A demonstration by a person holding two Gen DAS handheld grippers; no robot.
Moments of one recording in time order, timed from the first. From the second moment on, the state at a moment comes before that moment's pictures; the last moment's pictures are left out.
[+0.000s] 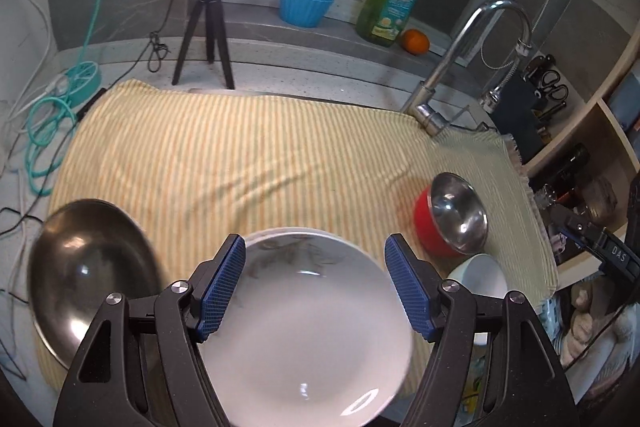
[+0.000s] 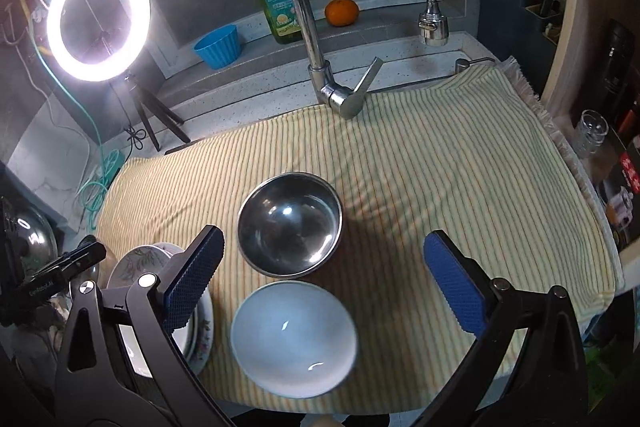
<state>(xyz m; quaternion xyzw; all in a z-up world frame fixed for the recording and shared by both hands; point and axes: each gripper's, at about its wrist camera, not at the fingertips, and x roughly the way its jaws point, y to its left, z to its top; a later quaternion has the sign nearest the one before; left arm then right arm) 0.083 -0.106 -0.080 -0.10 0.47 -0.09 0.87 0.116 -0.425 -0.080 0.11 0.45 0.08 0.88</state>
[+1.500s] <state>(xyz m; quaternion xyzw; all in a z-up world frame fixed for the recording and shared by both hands) 0.157 -0.234 -0.150 -0.14 0.55 -0.17 0.80 0.206 -0.437 -0.188 0.16 0.56 0.21 0.78</state>
